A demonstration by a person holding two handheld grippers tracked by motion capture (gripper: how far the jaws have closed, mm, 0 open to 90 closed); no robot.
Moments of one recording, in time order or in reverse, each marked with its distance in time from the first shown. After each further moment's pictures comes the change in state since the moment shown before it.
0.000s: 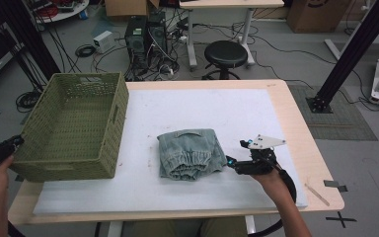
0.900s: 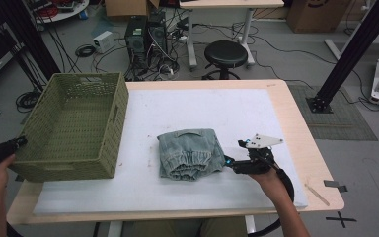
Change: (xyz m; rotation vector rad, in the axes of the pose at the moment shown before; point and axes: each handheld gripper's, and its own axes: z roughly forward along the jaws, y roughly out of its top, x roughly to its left) left arm 0.005 0.006 0.009 0.100 -0.024 -0.002; right arm 0.002 0.003 0.004 0.006 0.005 0.005
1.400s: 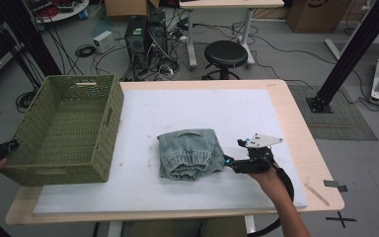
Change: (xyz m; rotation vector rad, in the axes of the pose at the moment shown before) left arm 0.013 -0.006 -0.010 -0.016 0.016 -0.011; right arm 0.000 0.002 0.000 -0.004 0.005 -0.001
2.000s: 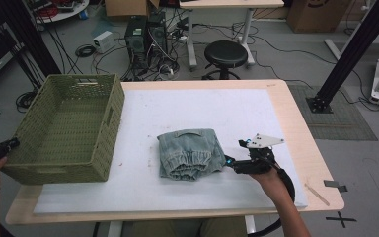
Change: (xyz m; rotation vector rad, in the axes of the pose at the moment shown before) left arm 0.004 -0.001 0.002 -0.024 -0.030 -0.022; right arm -0.002 -0.002 -0.002 0.000 -0.005 0.003
